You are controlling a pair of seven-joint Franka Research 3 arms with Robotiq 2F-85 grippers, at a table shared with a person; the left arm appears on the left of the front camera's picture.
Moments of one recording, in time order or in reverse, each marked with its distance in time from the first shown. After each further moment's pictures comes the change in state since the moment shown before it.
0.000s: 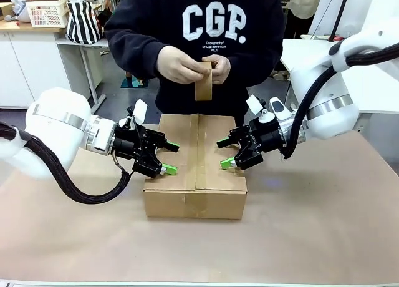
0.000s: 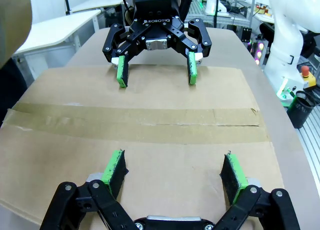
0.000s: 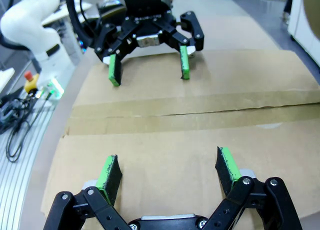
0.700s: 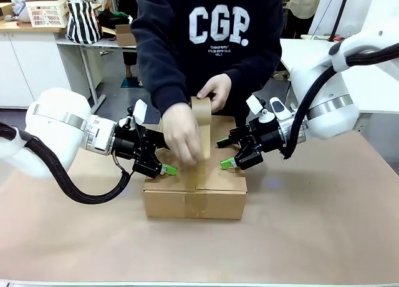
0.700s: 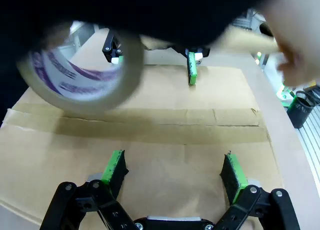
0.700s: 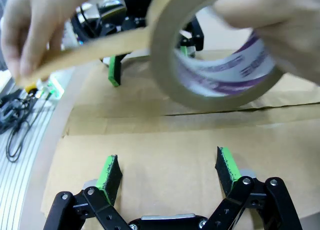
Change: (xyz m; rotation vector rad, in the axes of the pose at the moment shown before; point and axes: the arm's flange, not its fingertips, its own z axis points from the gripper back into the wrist) left arm 0.000 0.000 0.000 0.000 0.000 0.000; right arm 0.000 0.000 0.000 0.000 0.000 0.000
